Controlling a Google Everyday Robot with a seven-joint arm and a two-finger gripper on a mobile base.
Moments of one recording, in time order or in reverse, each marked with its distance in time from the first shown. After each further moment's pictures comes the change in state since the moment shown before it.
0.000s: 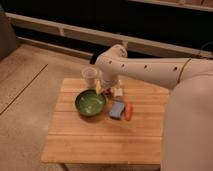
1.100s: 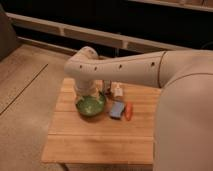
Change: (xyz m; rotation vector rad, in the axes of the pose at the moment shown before) arm 0.021 0.116 -0.042 -0.024 0.031 0.011
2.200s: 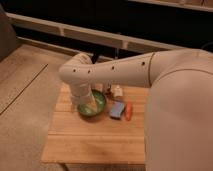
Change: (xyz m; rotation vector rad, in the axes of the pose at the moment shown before) arm 0.064 0.038 0.020 0.038 0.212 0.237
